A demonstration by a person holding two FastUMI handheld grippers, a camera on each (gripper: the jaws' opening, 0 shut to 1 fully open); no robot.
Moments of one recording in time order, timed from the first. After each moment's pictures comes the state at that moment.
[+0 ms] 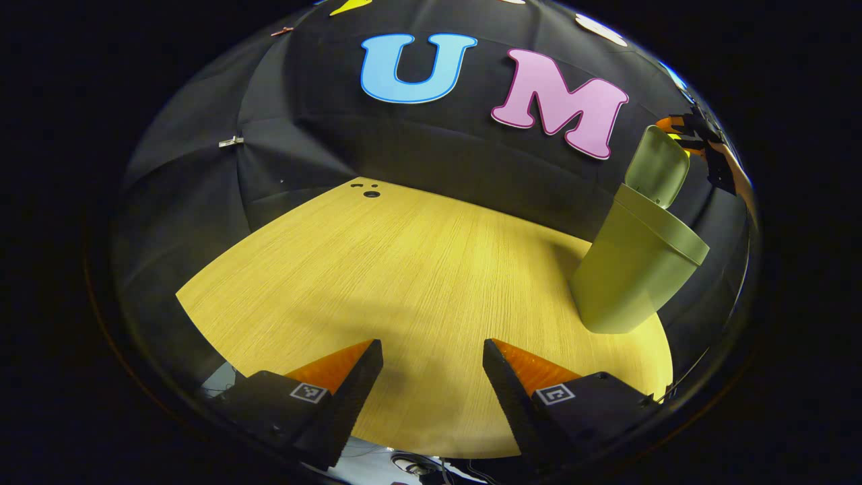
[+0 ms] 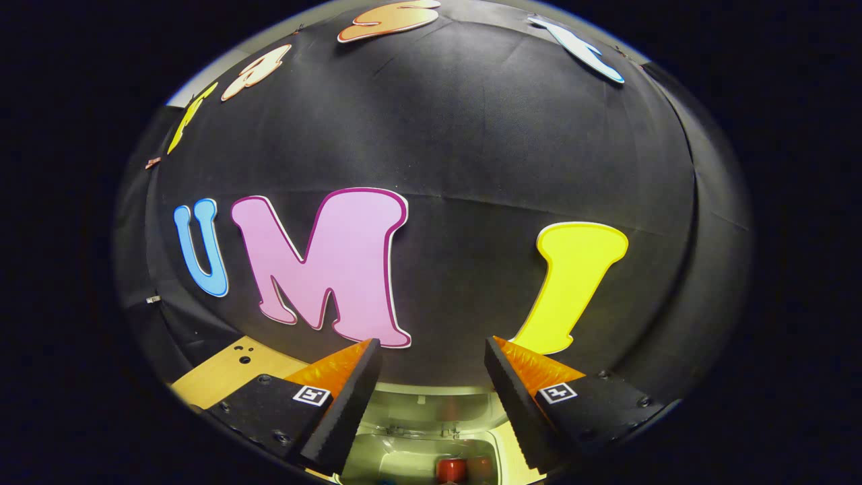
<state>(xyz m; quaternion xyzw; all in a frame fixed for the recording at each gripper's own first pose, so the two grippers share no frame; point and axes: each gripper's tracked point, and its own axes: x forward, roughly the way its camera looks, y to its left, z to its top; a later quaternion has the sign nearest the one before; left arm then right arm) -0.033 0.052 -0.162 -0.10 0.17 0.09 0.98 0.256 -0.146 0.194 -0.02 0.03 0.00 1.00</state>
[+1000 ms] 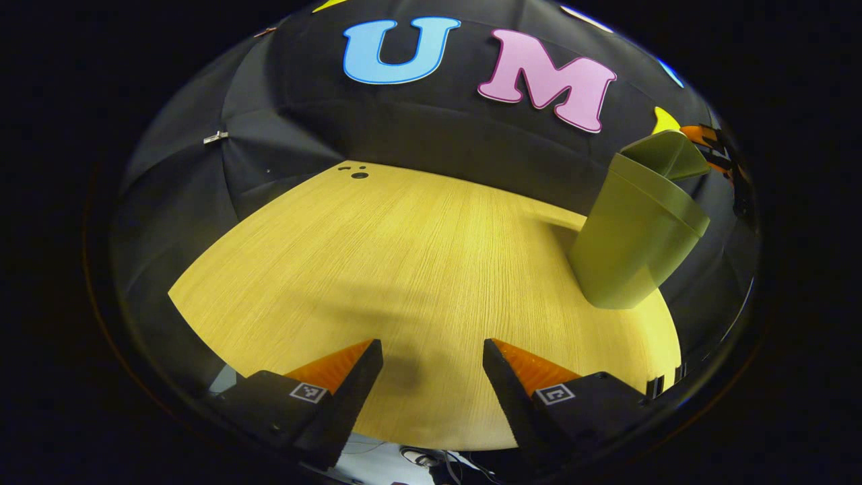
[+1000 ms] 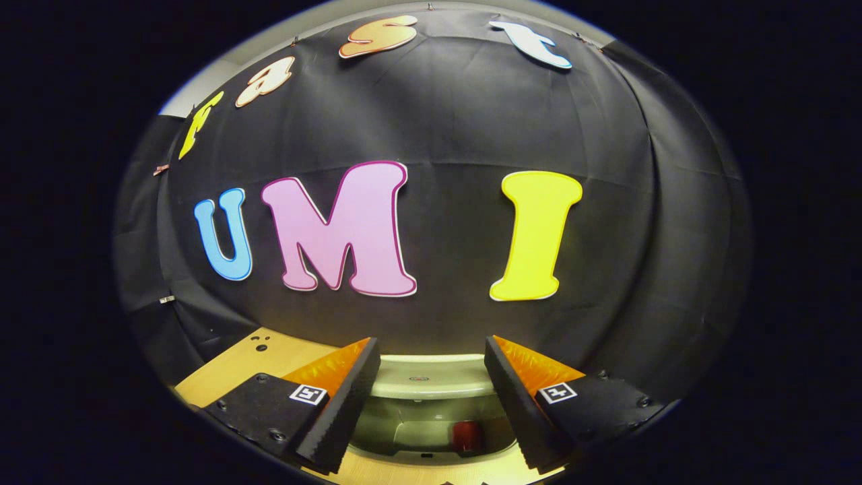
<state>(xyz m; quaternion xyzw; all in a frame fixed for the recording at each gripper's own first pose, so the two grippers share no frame) -0.028 0.039 -0.194 -0.07 0.21 0.07 0.97 0.143 -0.148 0.098 0.02 0.04 0.01 1.00</state>
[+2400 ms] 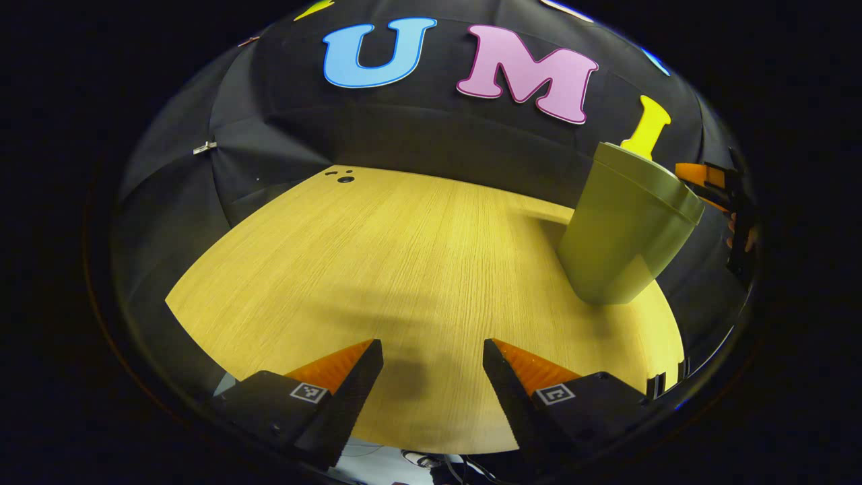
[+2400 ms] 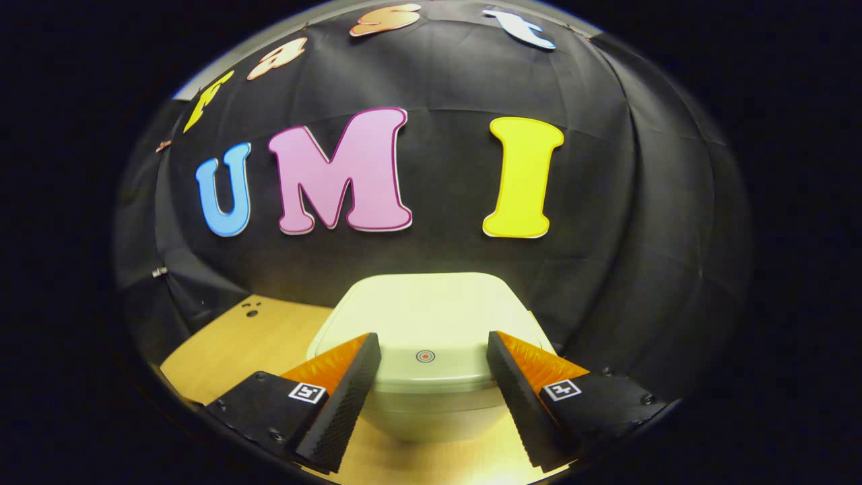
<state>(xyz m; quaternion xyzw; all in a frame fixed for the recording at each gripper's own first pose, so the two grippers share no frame) -0.021 0.005 -0.194 -0.06 0.21 0.06 0.97 0.110 -0.136 -0.010 0.01 0.08 -0.02 1.00</state>
